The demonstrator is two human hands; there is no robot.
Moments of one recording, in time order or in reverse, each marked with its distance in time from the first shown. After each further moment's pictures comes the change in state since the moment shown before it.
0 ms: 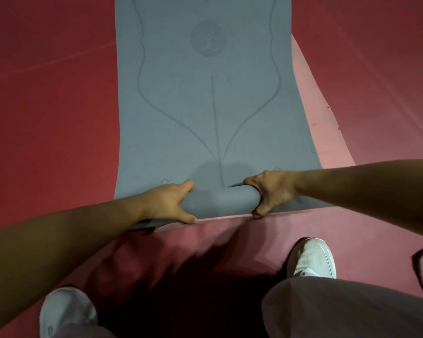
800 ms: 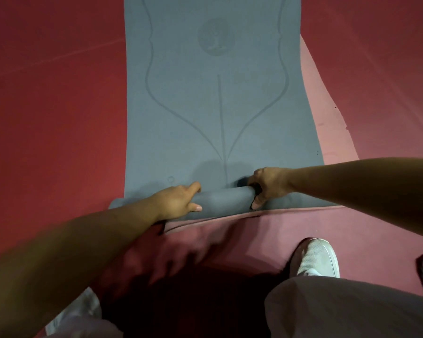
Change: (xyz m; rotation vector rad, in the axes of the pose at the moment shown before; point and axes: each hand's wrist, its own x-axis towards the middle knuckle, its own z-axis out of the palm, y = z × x) left_hand 0.007 -0.002 0.019 0.058 -0.014 -0.066; right_hand 0.027 0.000 0.000 -0.010 -0.002 0.034
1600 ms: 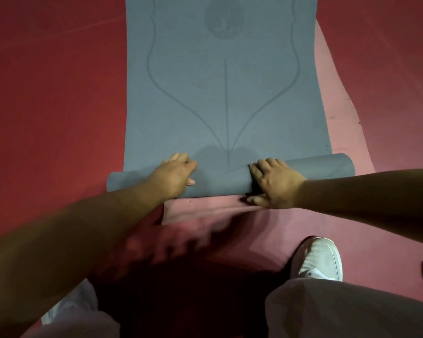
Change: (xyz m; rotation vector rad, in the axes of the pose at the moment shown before) left_hand 0.030 -0.027 -0.004 0.231 0.377 0.035; right_hand 0.008 0.014 0.046 -0.502 0.421 -0.038
